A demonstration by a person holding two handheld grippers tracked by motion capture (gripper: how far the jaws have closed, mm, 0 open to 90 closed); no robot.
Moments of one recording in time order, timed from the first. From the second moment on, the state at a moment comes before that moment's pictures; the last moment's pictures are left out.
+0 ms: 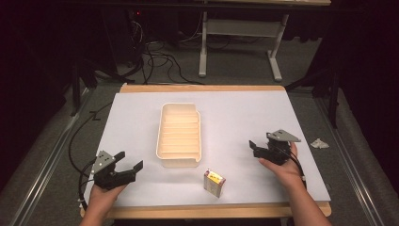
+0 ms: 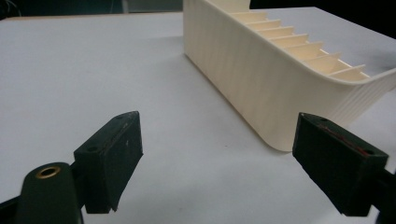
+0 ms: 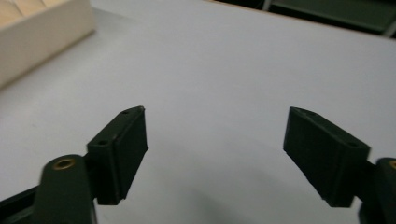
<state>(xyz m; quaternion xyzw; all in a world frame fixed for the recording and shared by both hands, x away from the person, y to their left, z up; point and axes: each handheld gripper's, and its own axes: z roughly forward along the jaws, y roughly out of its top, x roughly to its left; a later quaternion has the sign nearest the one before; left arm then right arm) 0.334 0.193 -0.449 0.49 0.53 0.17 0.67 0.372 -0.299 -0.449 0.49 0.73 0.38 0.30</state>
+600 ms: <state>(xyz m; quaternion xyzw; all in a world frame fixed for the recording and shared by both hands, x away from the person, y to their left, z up) 0.349 0.180 -0.449 0.50 0.53 0.16 0.67 0.336 -0.340 -0.451 0.51 0.70 0.39 0.32</state>
